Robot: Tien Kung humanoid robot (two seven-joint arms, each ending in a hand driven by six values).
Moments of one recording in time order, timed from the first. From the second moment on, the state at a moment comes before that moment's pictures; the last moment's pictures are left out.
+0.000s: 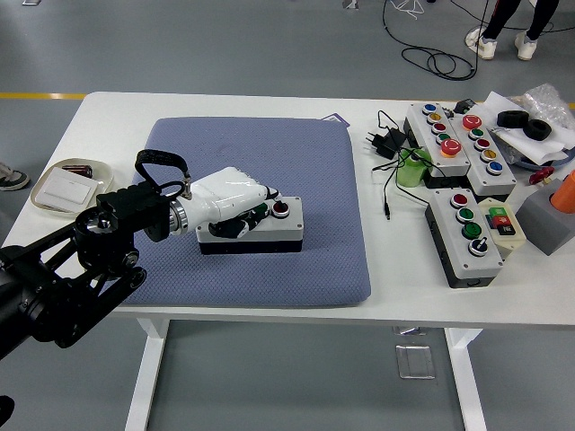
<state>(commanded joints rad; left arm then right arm) -0.69 0.30 -0.82 -1.24 2.27 -0.18 -0.13 0.08 -0.13 1.07 0.18 -1.18 -0.07 -0.34</state>
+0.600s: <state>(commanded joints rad) -0.68 0.32 -0.90 -1.27 2.27 -0.27 -0.14 0.08 -0.13 1.07 0.18 -1.17 -0.07 -0.34</state>
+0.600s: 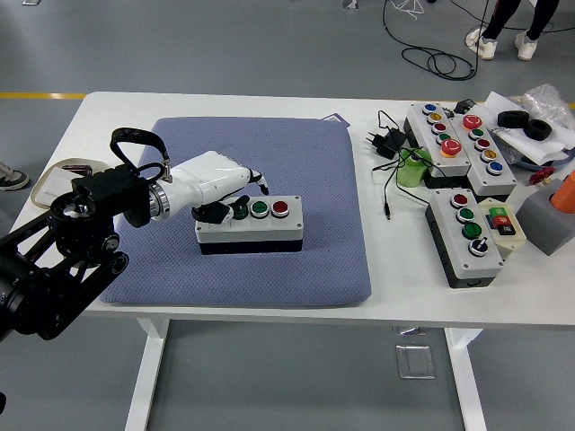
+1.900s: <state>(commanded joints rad) -0.68 0.33 -0.86 -1.26 2.27 -0.28 -0.15 0.08 -0.13 1.08 0.18 -1.18 -0.07 -0.34</state>
